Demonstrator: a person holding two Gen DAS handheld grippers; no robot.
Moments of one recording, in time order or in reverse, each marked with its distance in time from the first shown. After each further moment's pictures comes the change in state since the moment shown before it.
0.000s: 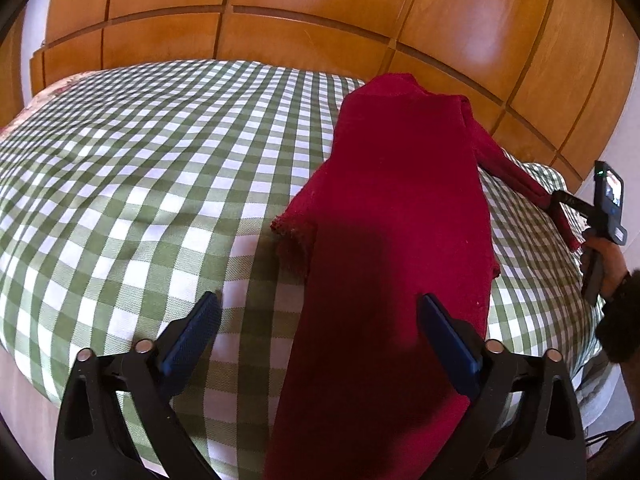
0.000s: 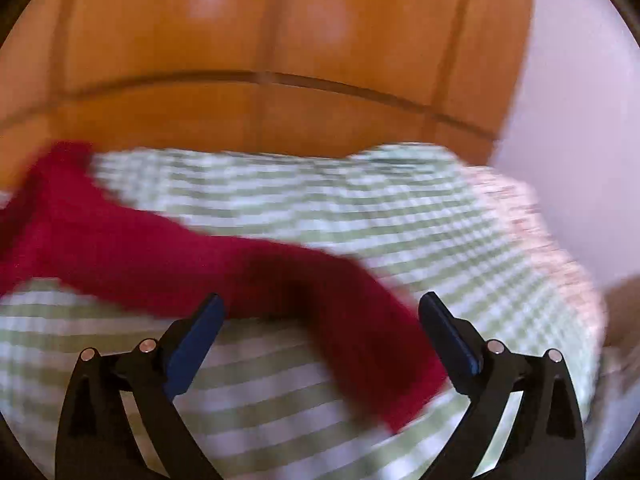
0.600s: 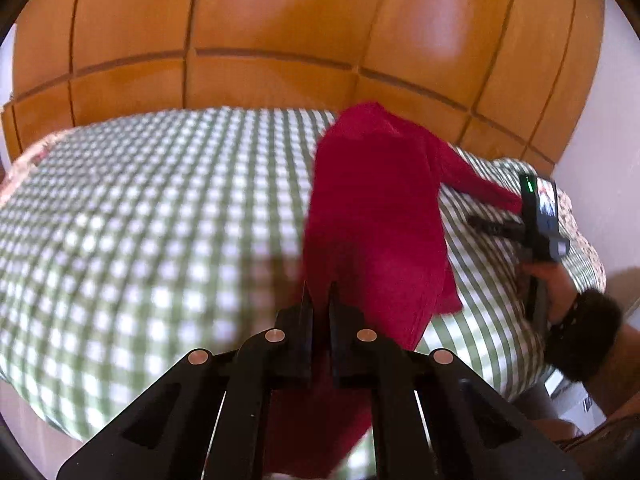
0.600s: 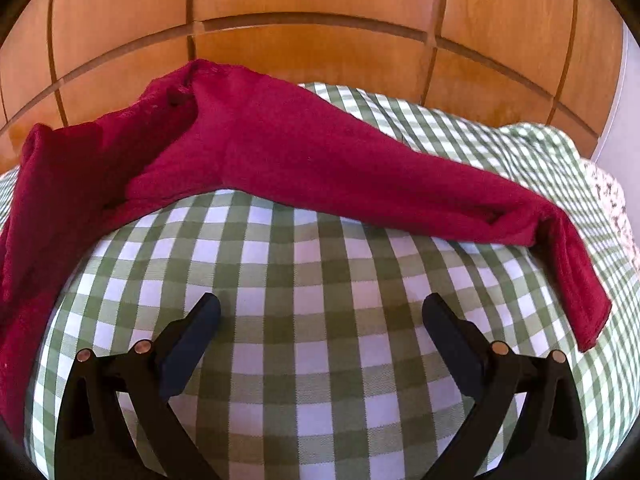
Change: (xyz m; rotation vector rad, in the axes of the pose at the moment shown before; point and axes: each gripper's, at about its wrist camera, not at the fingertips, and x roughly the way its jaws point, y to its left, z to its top) left arm -0.041 0.013 0.070 0.127 -0.033 -0.073; right arm 0.004 0.135 -0.038 -0.116 0.154 0.230
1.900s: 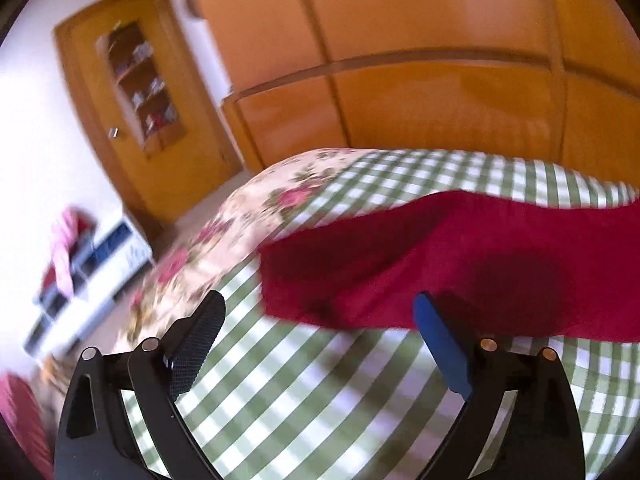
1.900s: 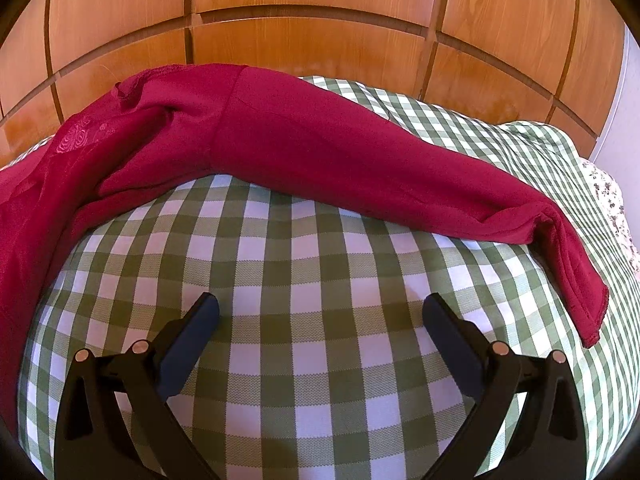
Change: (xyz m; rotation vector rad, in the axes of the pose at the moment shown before) left arm 0.084 0.298 0.118 -0.252 -0.038 0.948; right arm 0.005 0.001 -0.001 -0.015 0.006 -0.022
